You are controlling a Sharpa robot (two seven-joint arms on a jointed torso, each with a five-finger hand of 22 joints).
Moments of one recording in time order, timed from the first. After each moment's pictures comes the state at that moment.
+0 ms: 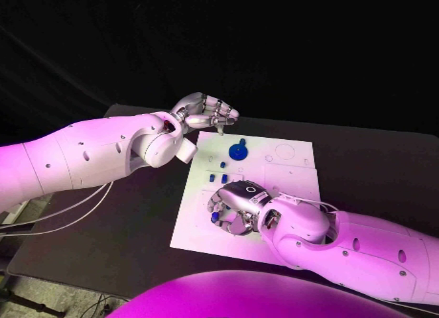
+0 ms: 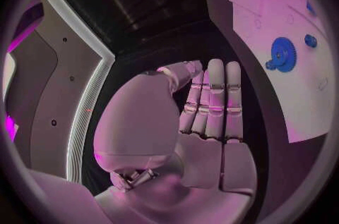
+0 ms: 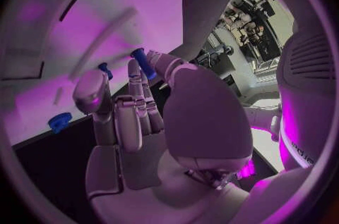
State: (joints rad) left arm 1.16 -0.83 0.00 1.43 -0.37 -0.19 0.26; left_hand 1.40 -0.17 0.61 -0.01 0.24 0.91 0.19 0.32 0.25 0.86 0.14 0.49 0.14 1.04 0.05 1.08 0.36 0.17 0.81 0.15 1.04 0.70; right arm 1.02 -0.53 -0.17 1.70 -1.67 -0.28 -0.25; right_hand 1.35 -0.28 0.54 0.11 0.12 0.98 0.15 0.12 0.45 1.23 0.08 0.09 0.09 1.47 -0.01 1.49 1.29 0.12 1.35 0.10 0.99 1.31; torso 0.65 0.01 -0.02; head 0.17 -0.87
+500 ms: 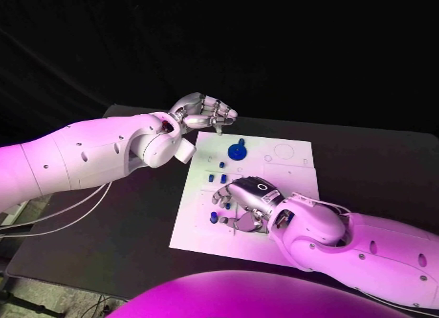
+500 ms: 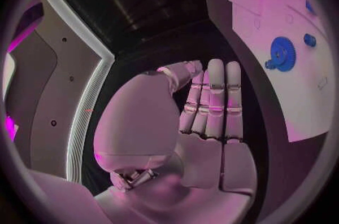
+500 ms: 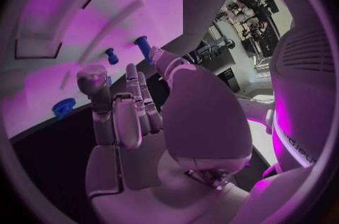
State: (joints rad) left arm 1.16 -0.83 0.00 1.43 -0.37 -0.19 0.26; left_hand 1.40 -0.17 0.61 -0.01 0.24 0.91 0.19 0.32 0.25 0.86 0.14 0.49 0.14 1.04 0.05 1.08 0.36 0.17 0.81 0.15 1.04 0.70; right arm 1.03 -0.61 -0.17 1.76 -1.67 -0.38 -0.22; right_hand 1.36 -0.27 0.44 0.10 0.13 0.95 0.16 0.11 0.44 1.10 0.10 0.13 0.09 1.46 0.01 1.44 1.20 0.12 1.30 0.12 0.86 1.27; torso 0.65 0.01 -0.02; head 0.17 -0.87
